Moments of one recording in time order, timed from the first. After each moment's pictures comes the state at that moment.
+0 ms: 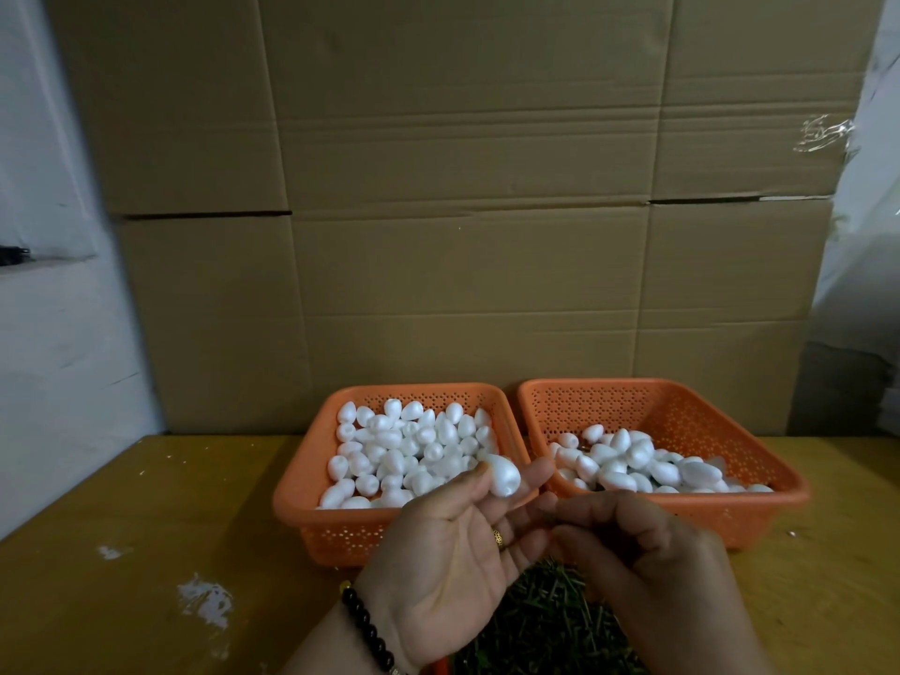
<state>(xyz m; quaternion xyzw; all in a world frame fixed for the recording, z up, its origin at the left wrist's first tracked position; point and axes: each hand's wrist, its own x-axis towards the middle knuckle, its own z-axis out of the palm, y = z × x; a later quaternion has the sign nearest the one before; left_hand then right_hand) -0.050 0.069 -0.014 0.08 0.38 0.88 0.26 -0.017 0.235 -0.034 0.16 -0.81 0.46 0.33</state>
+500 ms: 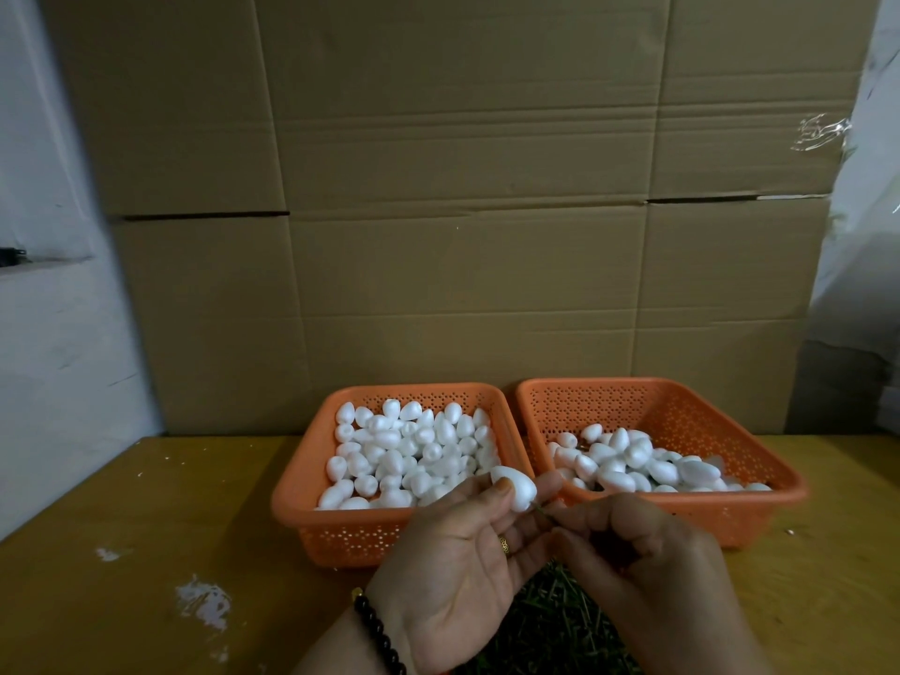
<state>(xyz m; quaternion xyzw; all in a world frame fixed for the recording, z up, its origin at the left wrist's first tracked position) -0.048 0.074 -0.022 0.11 0.37 0.89 0.24 -0.017 0.235 -0.035 0.16 -0.83 0.39 0.37</state>
